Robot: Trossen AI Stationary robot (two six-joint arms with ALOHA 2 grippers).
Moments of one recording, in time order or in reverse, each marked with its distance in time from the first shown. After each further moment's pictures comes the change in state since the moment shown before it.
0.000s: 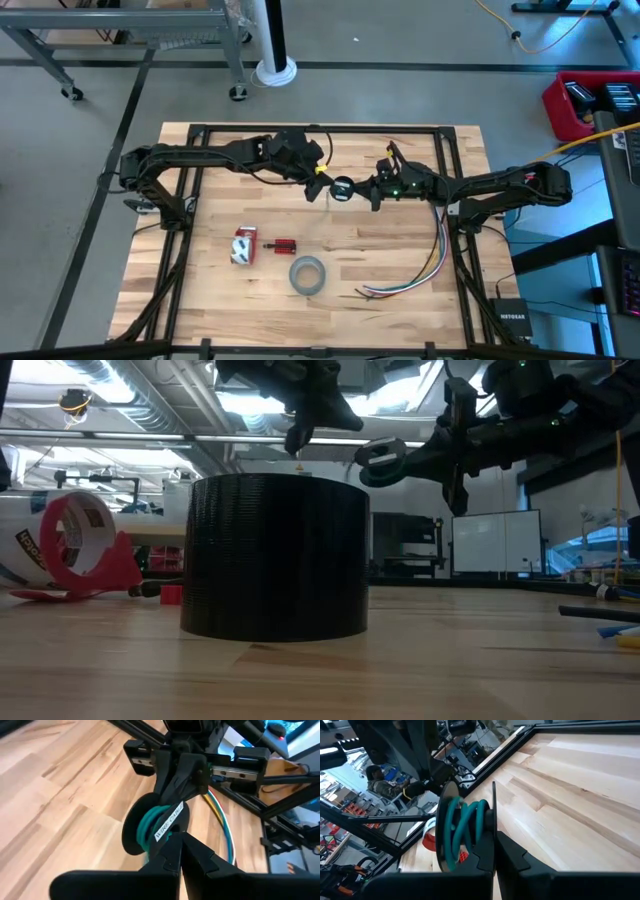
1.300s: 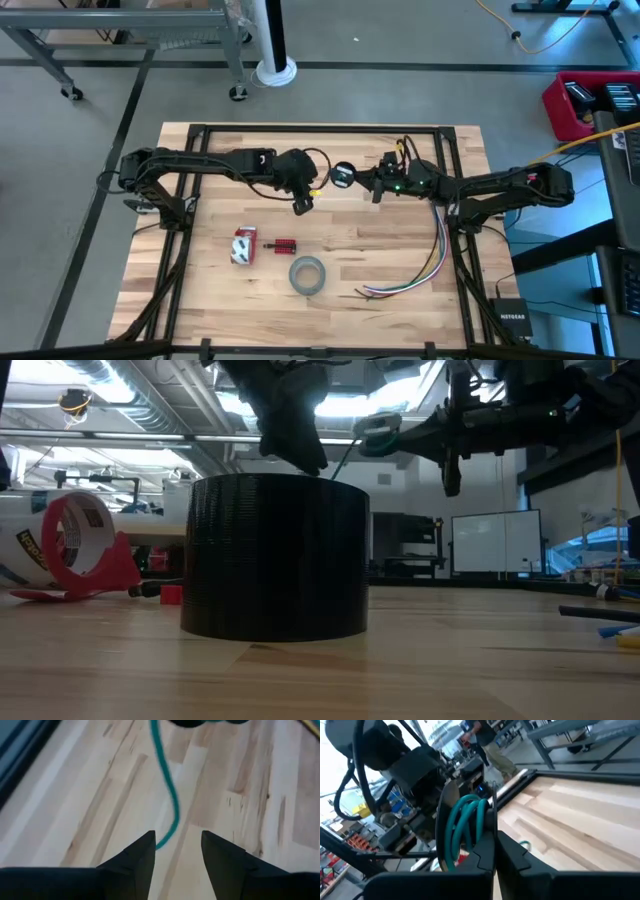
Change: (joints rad) left arm -0.081 0.003 0.000 -0.305 -0.332 0.259; right arm 0.000 -0.022 0.001 0.145 0.112 -0.001
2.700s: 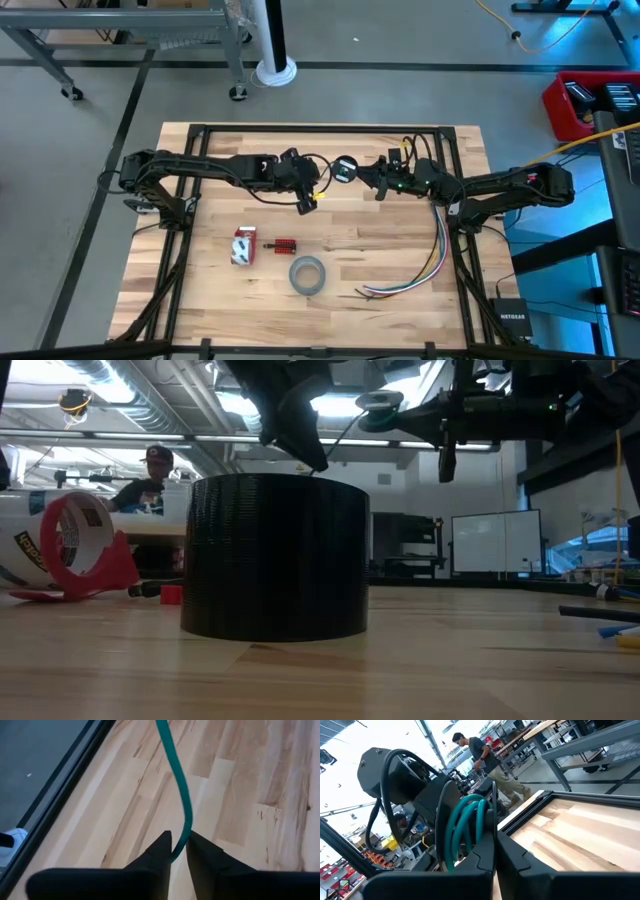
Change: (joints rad) left arm -0.052 0.008 0.000 0.046 -0.214 0.046; right arm 0.000 0.000 0.000 0.134 0.002 0.002
